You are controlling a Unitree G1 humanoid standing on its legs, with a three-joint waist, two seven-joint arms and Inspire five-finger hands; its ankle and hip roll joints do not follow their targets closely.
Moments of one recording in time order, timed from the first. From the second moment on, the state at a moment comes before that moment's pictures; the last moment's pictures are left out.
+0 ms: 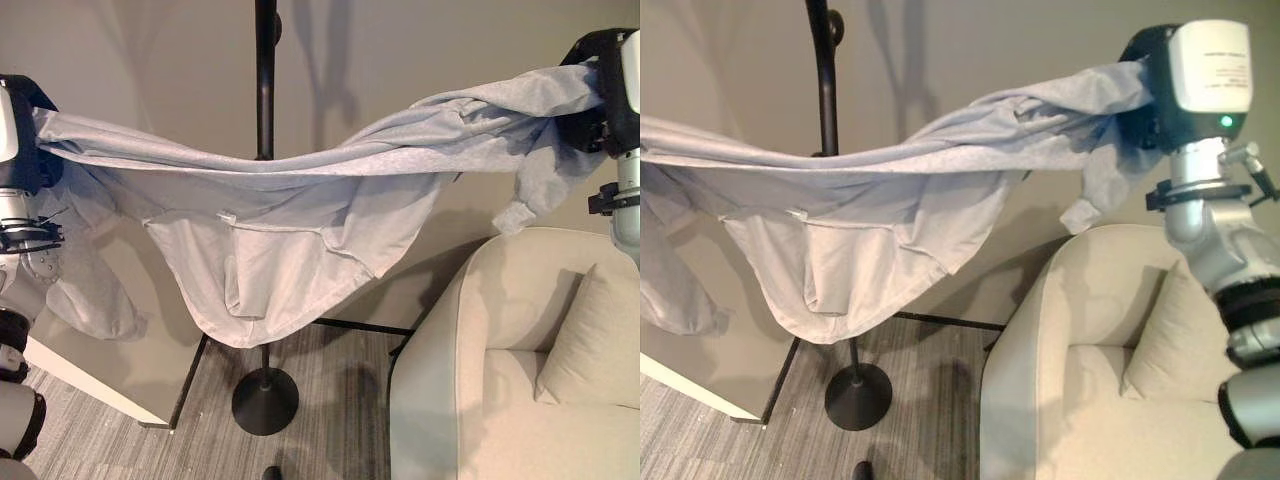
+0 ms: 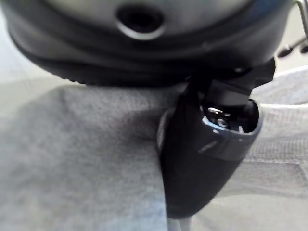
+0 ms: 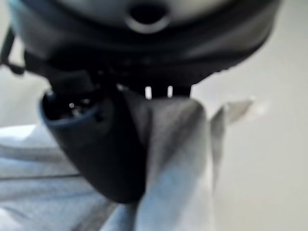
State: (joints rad) left arm -0.82 1.09 -0.43 0.93 0.38 -0.19 0.79; right arm -0.96 -1.17 0.60 0.65 -0.29 -0.25 -0.63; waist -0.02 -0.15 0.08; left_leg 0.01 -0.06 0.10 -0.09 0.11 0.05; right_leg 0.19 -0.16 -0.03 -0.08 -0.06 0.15
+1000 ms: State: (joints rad) left arm 0.22 0.65 0.33 -0.02 0.59 -0.23 0.71; right arm 0.14 -0.92 -0.42 -0.20 -0.51 -0.23 -0.63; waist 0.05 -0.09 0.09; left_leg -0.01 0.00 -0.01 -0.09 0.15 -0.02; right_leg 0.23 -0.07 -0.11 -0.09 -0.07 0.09
